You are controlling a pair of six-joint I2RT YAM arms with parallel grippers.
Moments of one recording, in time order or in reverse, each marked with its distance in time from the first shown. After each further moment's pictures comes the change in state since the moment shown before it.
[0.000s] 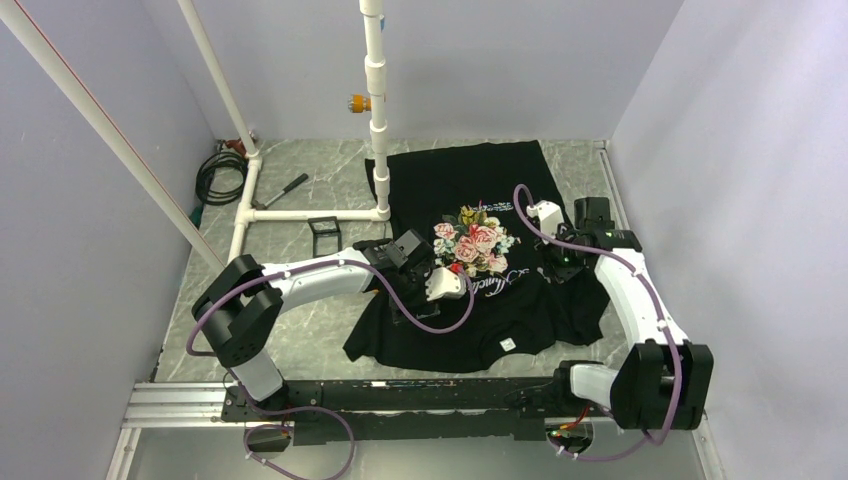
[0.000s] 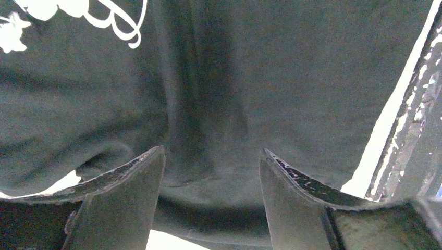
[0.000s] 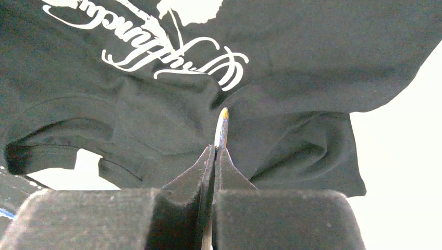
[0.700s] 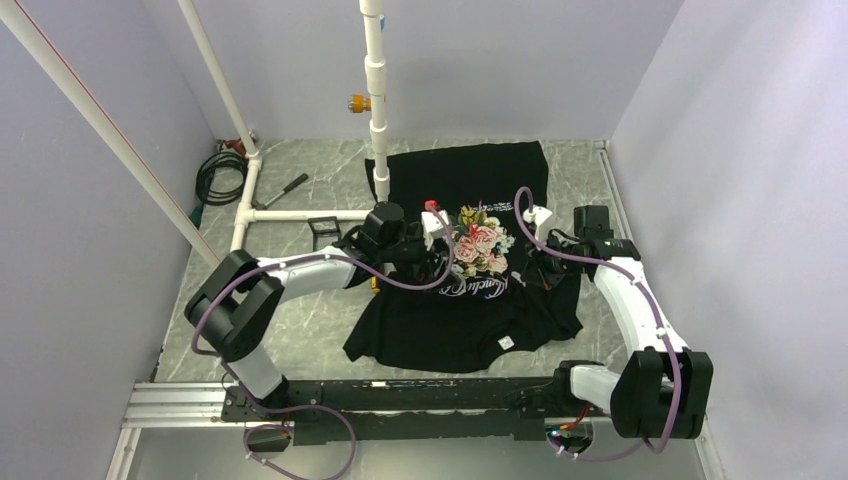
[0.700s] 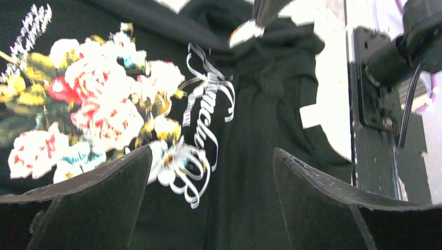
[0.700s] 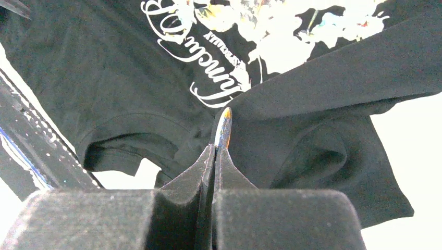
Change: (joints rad) left arm 0.174 -0.023 -0.160 0.843 0.409 -0.438; right arm 0.000 -0.056 -0.069 0.033 -0.335 -0.032
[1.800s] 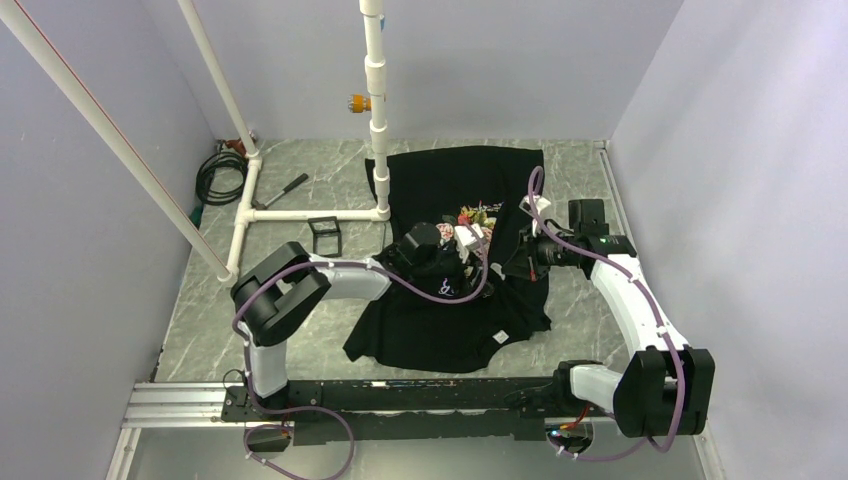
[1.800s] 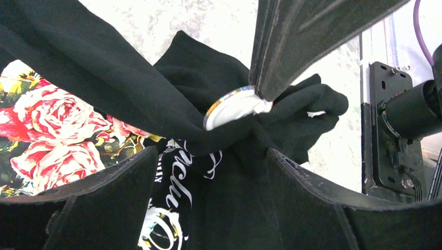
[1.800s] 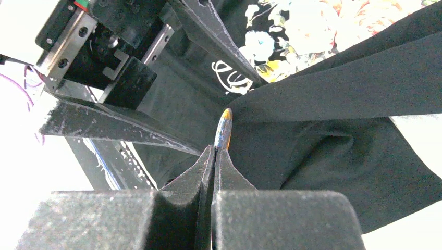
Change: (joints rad) left arm -0.181 0.219 0.069 0.301 -0.222 -0.183; right arm 0.055 0.013 0.027 0.093 -0.194 0.309
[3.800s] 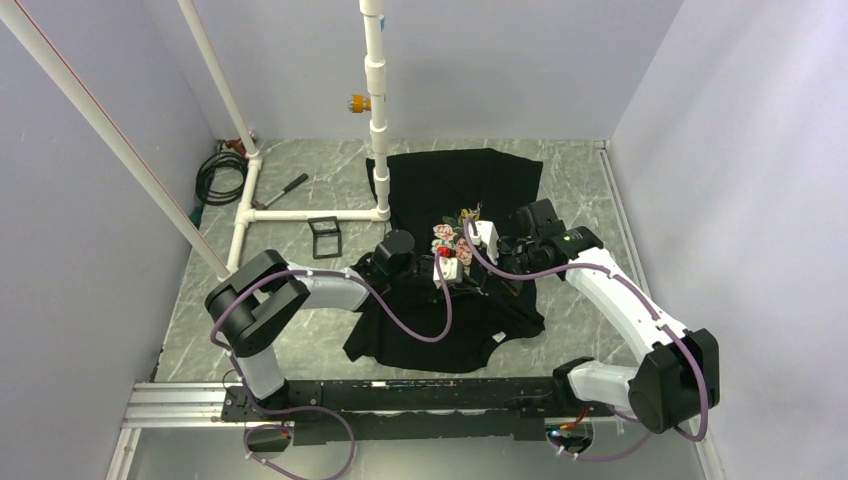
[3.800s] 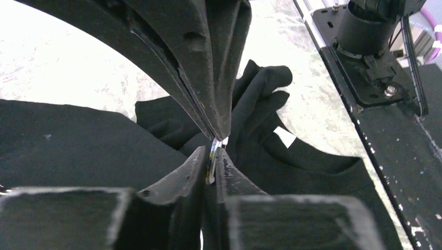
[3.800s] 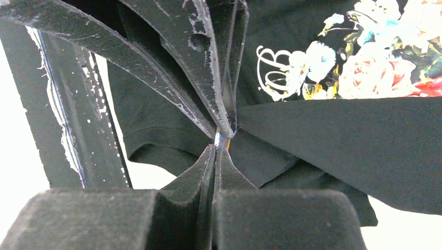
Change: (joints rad) left arm 0.040 -0.121 -0.187 0.181 0.311 0.389; right arm 0.350 0.045 0.083 -0.150 0.156 -0.423
